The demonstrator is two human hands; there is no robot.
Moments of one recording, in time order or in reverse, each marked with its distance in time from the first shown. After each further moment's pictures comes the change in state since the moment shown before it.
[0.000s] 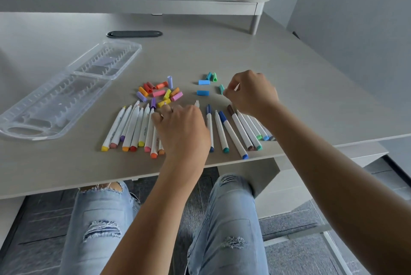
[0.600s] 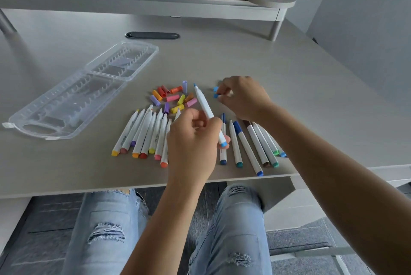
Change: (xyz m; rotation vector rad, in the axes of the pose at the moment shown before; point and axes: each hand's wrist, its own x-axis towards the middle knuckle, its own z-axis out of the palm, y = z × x) left_hand -0.021 -0.010 -0.009 -1.347 0.084 -0.181; right_hand 0.033 -0.027 0.026 0.014 -0.075 -0.318
